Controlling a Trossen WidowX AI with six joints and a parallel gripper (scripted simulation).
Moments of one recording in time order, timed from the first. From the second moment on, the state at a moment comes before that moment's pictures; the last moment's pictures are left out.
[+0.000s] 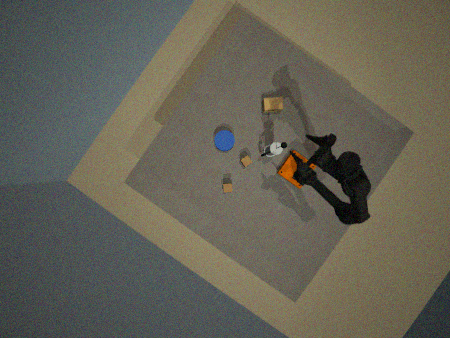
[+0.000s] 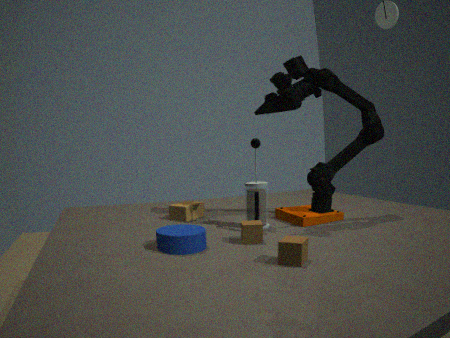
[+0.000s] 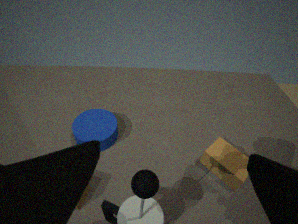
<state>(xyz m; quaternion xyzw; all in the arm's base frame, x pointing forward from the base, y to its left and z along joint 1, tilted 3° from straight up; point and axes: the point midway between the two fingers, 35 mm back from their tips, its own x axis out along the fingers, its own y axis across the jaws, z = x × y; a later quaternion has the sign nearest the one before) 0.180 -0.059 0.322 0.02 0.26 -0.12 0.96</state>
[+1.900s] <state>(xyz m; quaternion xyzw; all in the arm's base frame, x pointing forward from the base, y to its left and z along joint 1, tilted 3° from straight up) 0.207 -0.051 0.236 0.04 0.27 -0.10 0.96</state>
